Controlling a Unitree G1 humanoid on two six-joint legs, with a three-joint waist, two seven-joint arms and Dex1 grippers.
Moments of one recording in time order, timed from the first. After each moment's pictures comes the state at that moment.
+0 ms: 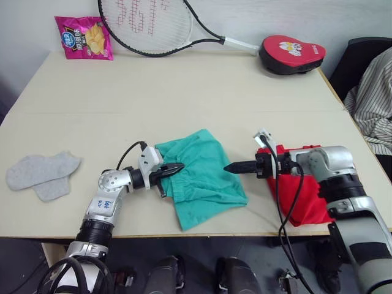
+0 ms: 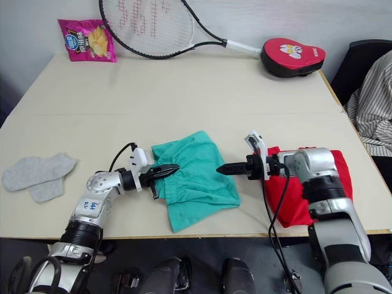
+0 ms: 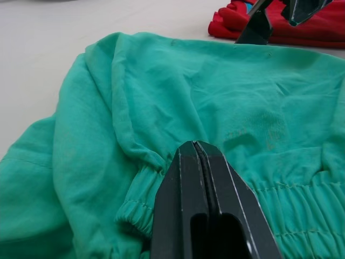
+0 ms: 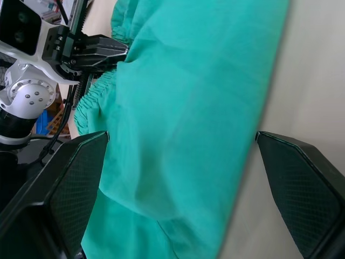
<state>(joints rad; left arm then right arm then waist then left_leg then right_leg) -0.42 0.41 -0.05 0.29 -0.21 -0.01 -0.92 -0.87 -0.53 0.18 0.52 0.57 1.13 1.14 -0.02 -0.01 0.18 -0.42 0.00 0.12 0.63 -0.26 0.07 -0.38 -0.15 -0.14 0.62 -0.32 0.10</state>
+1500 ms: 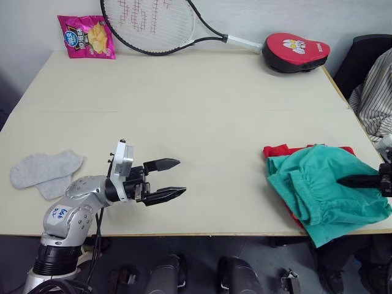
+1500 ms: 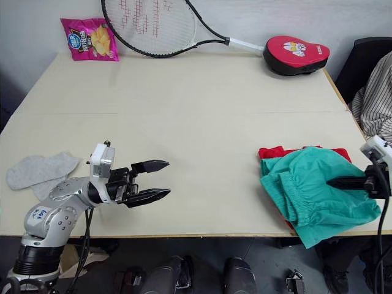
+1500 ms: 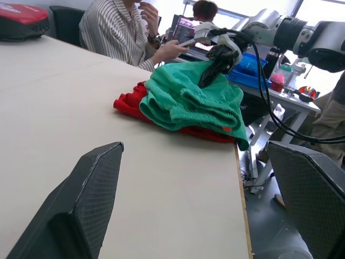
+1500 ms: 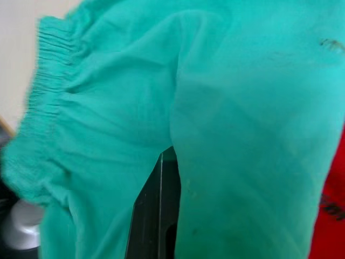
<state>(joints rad) -0.23 0.58 0.10 -0.27 -0.74 0.53 -1.03 -0.52 -1.20 0.00 0.70 0.35 0.50 1.49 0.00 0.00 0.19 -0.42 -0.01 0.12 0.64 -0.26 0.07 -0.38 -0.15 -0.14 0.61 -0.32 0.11</state>
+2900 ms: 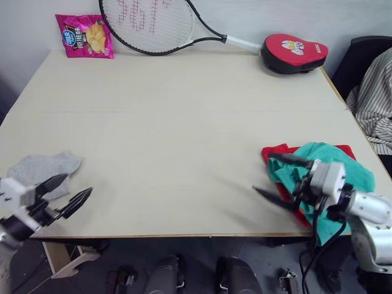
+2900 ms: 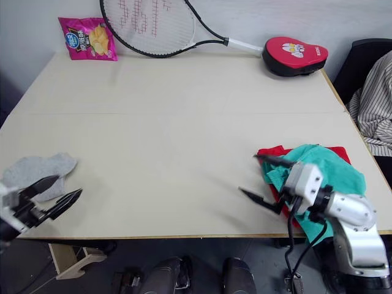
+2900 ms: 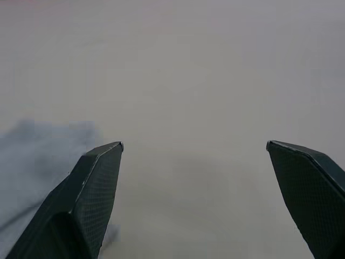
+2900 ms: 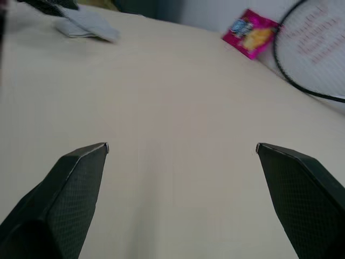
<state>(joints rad) 0.34 0.60 0.77 -0.10 -0.59 0.26 -0.77 -0.01 -0.62 -0.17 -0.30 0.42 -0.09 1.14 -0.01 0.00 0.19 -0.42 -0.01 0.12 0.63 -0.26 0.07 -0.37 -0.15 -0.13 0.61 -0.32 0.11</state>
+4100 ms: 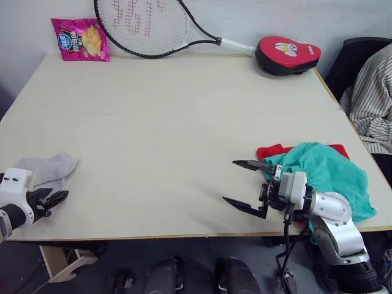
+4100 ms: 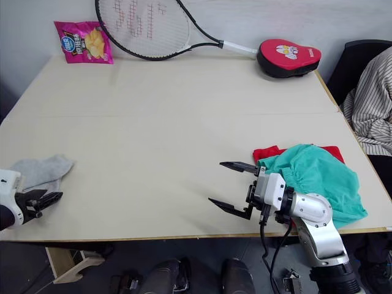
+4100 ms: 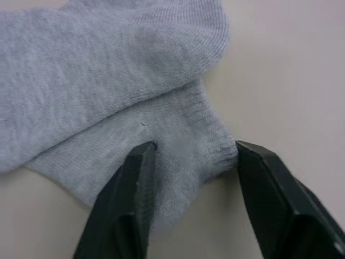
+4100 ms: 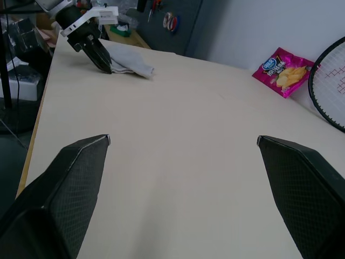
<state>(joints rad) 0.07 0.93 0.49 0.14 -0.46 0.65 -0.58 -0.10 -0.54 0.01 -0.27 0.42 -0.15 1.04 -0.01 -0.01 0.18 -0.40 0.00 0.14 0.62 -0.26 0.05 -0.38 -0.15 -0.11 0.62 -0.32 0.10</state>
